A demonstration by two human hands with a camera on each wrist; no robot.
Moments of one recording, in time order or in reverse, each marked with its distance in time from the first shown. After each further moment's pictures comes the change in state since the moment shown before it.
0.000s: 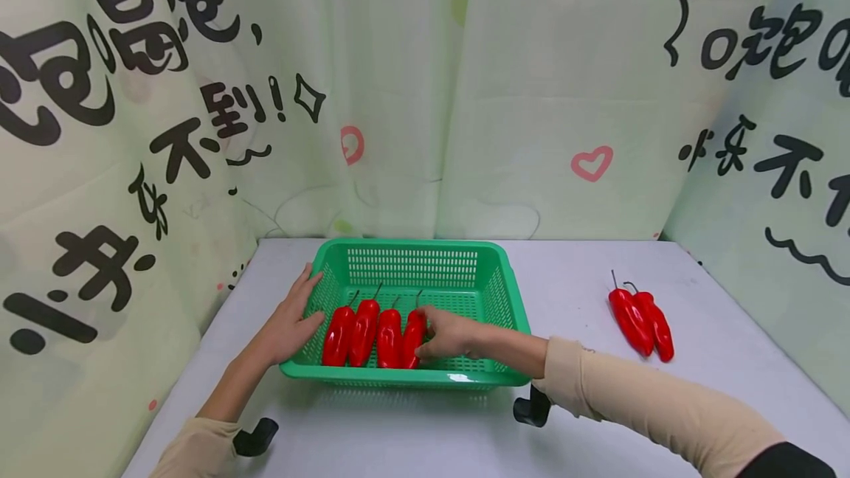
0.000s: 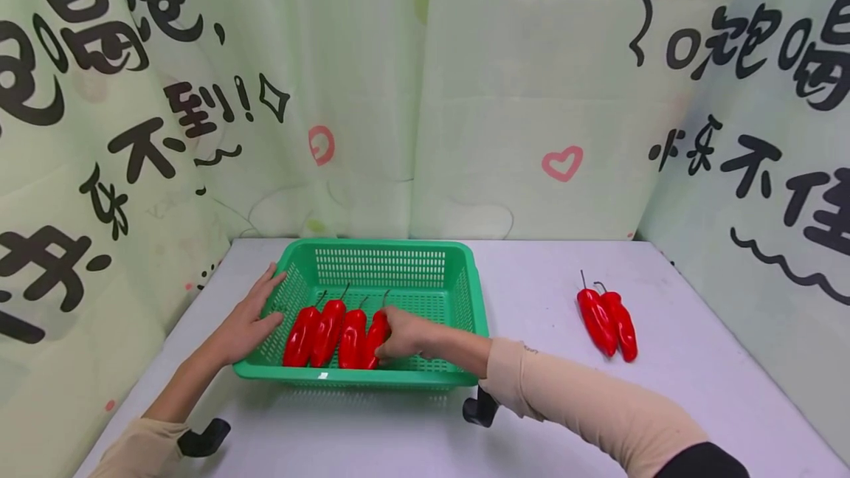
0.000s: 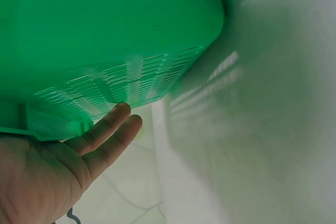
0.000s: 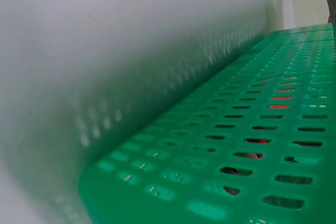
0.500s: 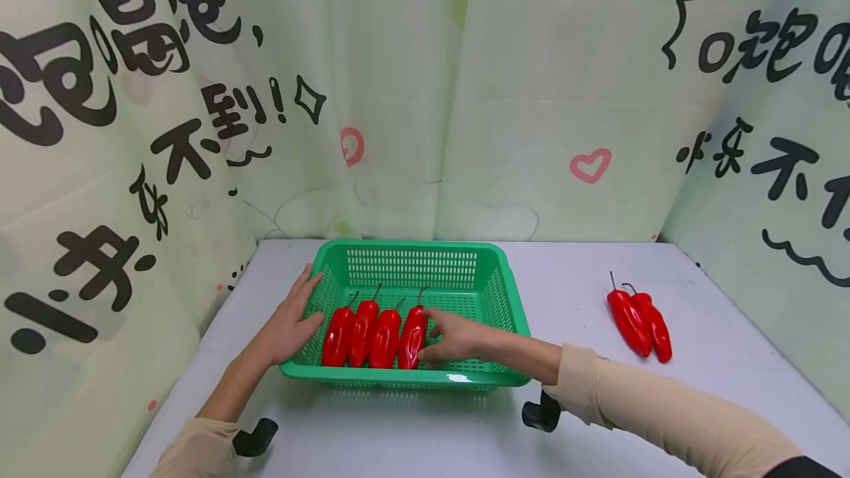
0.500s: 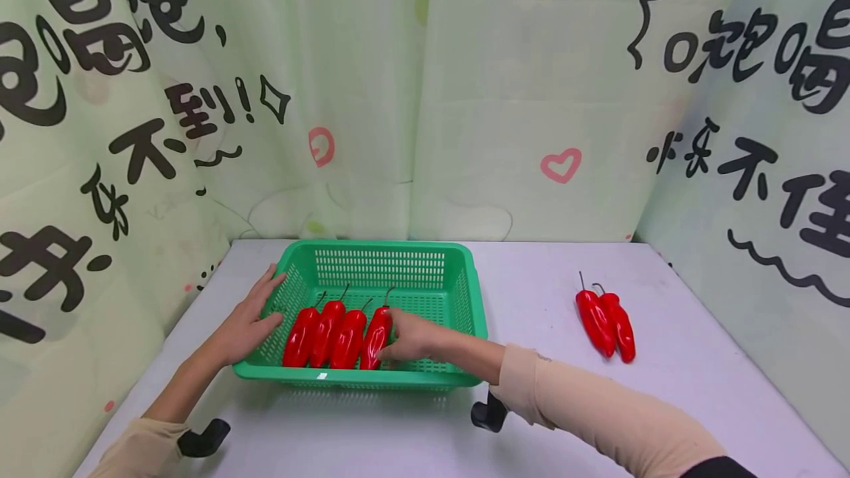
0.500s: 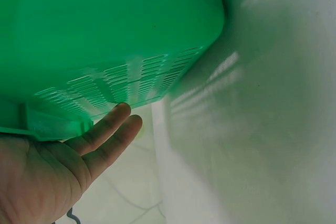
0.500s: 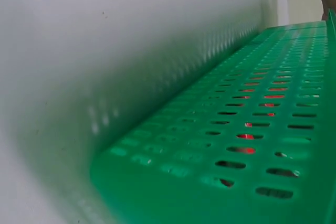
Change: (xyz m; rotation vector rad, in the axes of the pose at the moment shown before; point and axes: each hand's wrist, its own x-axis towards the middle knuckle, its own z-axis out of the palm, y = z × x) left_hand 0.000 -0.002 0.001 0.001 0.003 0.002; right_hand -0.012 0.004 -0.005 -0.131 0.023 0.006
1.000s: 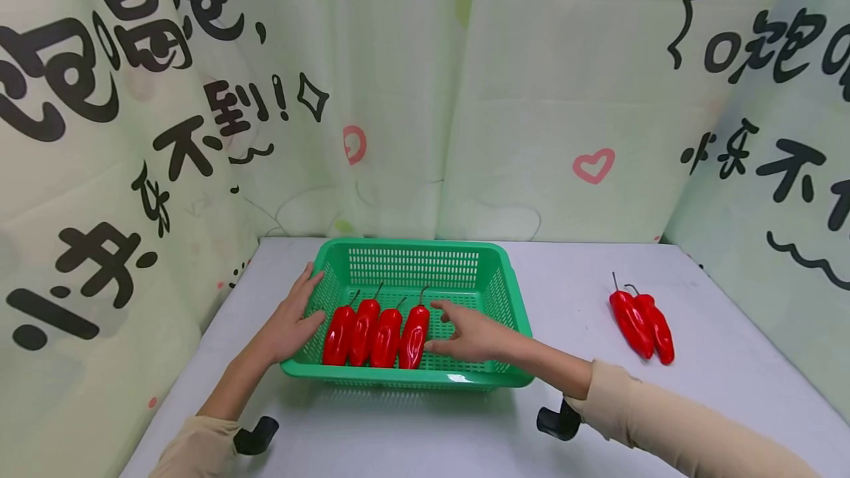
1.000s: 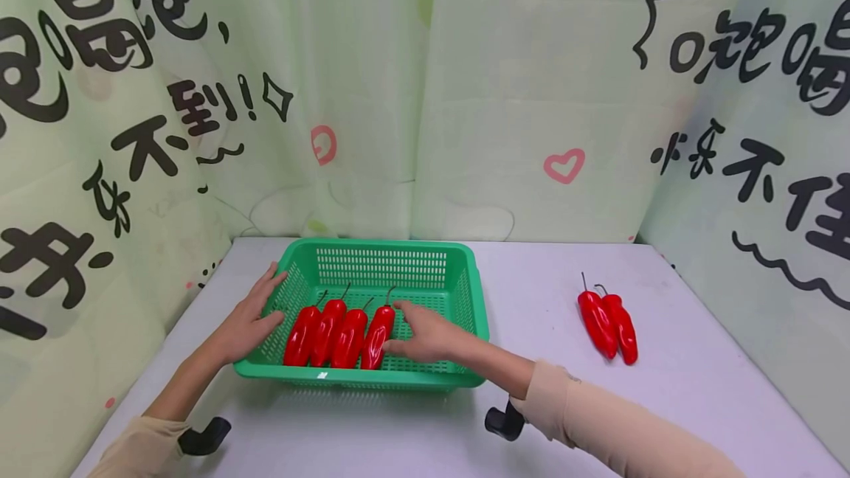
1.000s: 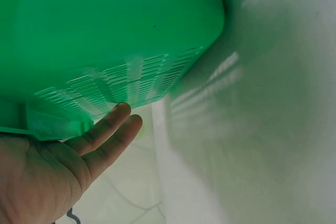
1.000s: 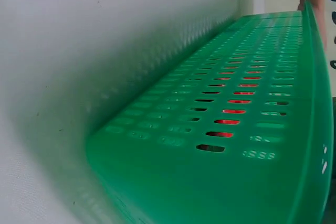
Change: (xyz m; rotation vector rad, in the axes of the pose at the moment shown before) left_hand 0.000 0.000 0.000 -0.002 0.006 -0.004; right_hand -0.015 0.006 -0.012 -0.118 0.114 -0.101
